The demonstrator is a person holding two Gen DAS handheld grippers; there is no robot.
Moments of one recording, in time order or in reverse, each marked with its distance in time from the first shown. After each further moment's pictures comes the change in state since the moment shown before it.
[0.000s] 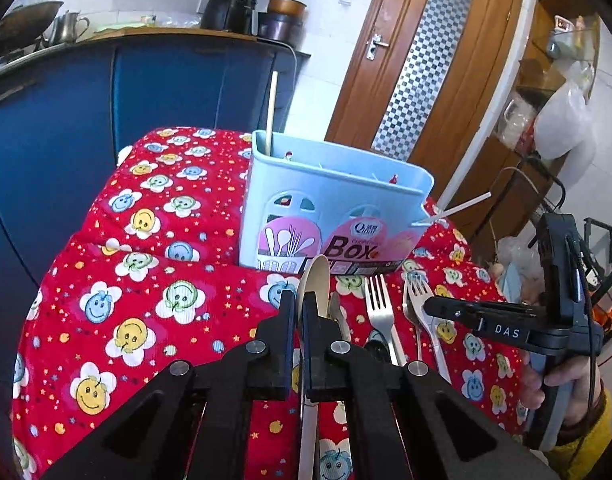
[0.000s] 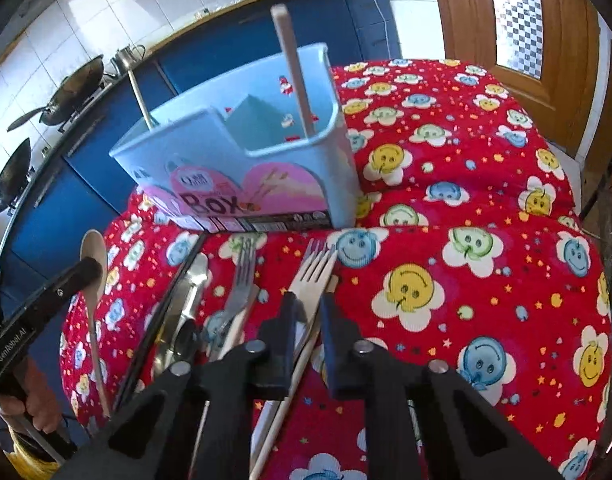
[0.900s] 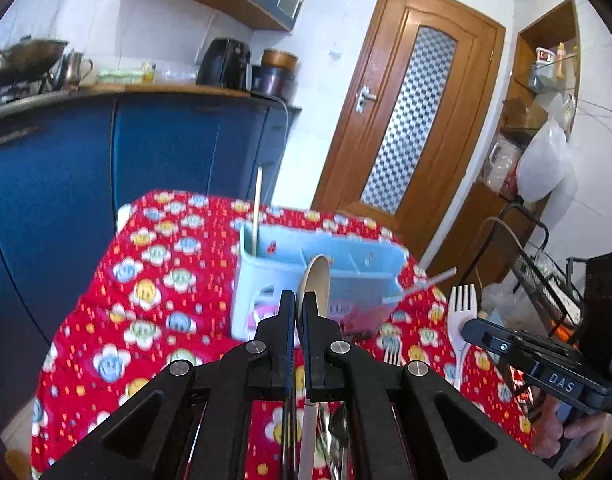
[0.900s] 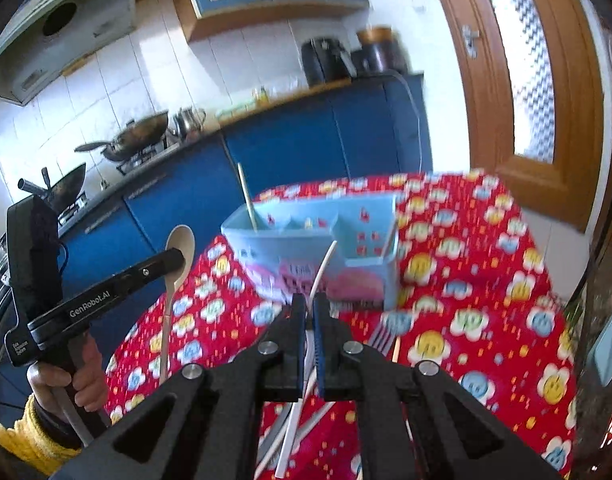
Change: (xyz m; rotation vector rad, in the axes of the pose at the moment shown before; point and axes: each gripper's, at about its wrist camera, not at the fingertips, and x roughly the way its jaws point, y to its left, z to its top) left arm -0.037 -0.010 0.035 0.007 -0.206 -0.025; right arm -0.093 0.049 -0.003 -0.116 -0.353 0.065
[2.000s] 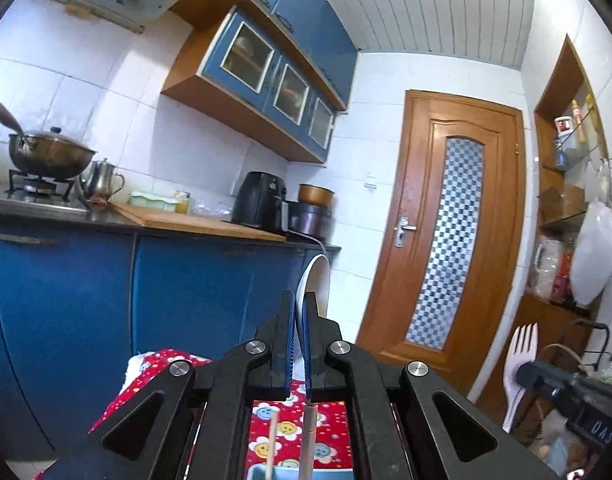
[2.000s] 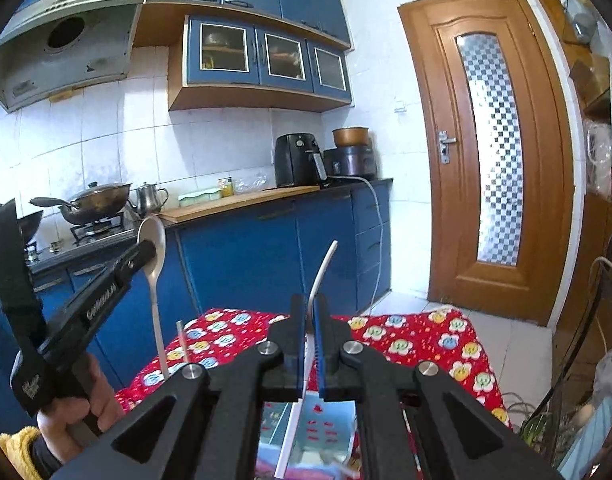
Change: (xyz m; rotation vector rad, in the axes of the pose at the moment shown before) left arm 0.064 -0.005 0.088 0.003 -0.516 0.174; right arm 0.046 -0.003 0.095 -0.122 -0.333 -0.205
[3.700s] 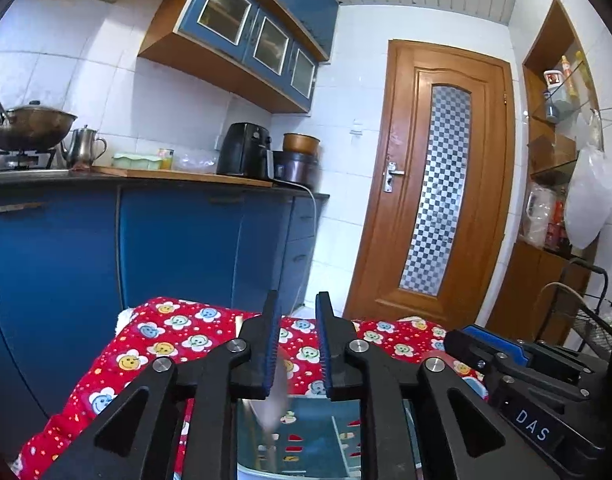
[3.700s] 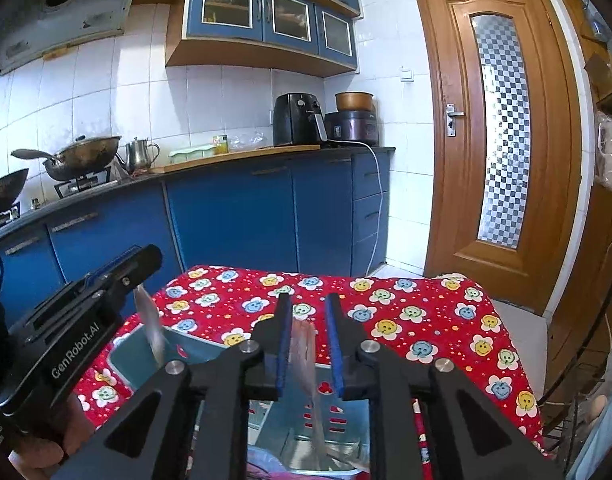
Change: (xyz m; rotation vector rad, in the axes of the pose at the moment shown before) left arm 0.003 -0.003 -0.049 0.060 0.169 -0.058; right arm 0.047 0.015 -0.039 -0.029 0.127 0.009
